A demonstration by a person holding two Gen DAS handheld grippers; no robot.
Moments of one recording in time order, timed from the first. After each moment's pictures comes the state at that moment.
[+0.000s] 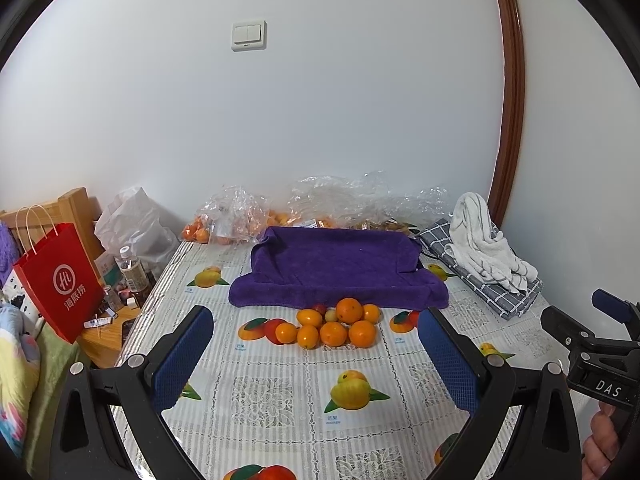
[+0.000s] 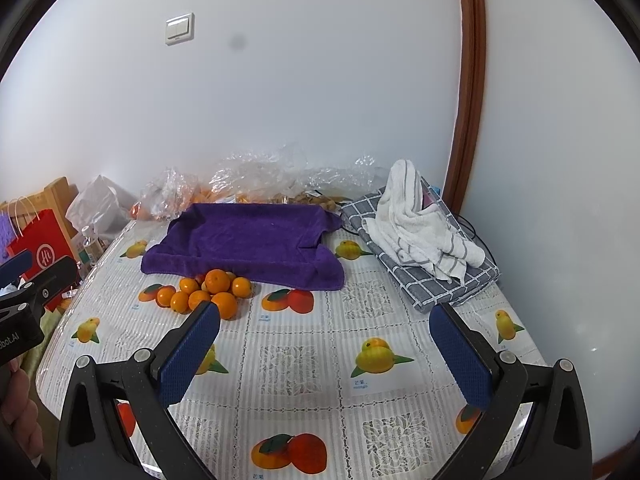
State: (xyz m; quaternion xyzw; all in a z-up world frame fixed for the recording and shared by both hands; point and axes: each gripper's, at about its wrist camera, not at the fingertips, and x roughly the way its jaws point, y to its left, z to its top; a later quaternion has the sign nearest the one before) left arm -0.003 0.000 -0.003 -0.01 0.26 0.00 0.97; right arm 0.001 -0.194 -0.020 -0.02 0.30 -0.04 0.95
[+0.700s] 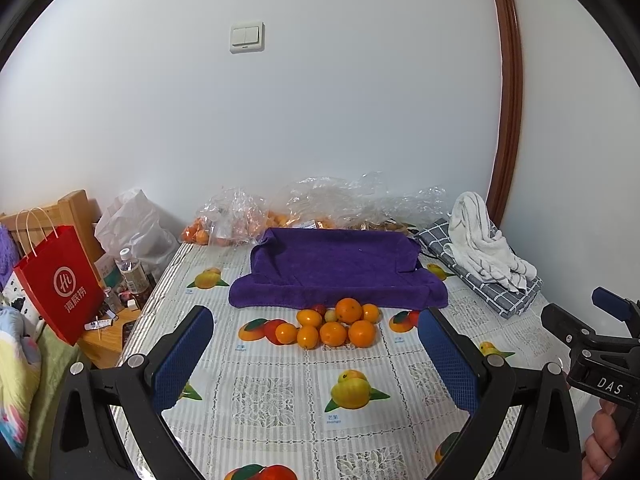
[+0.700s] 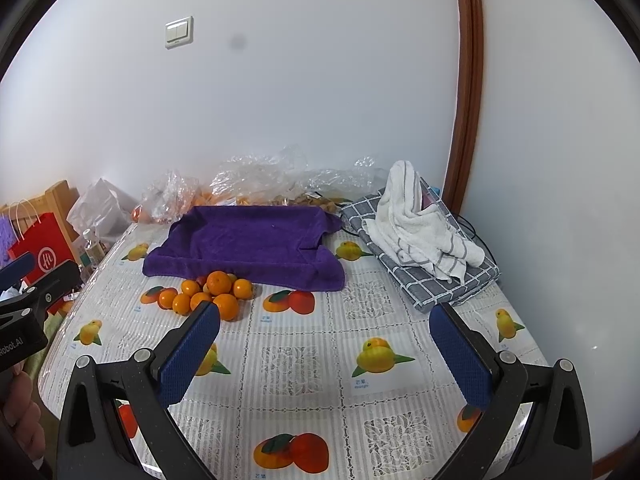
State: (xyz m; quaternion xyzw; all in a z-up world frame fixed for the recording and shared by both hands) left arm -0.003 0.002 -0.002 -0.01 0.26 0.00 0.97; right arm -0.003 -0.193 -0.020 -0.02 0.30 -0.04 0.95
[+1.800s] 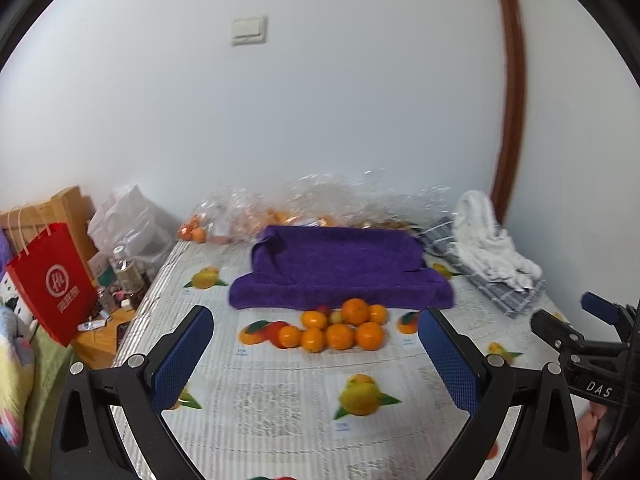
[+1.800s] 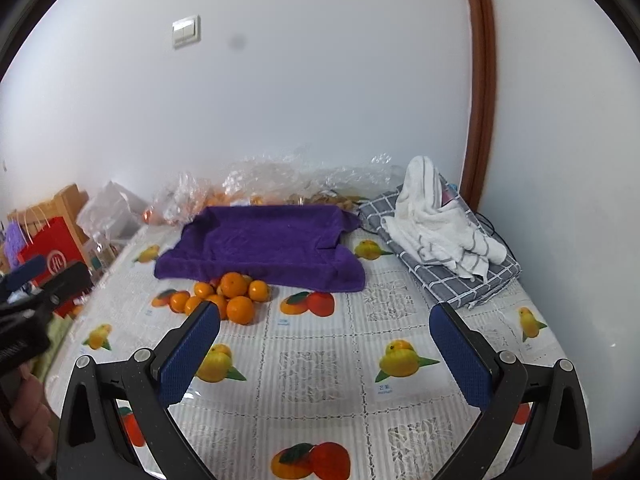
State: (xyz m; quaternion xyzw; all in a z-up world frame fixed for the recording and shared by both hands) left arm 0.016 0.024 -0.019 -0.02 0.26 0.00 0.97; right arm 0.018 -0.180 -0.047 -0.02 0.31 -0.03 0.95
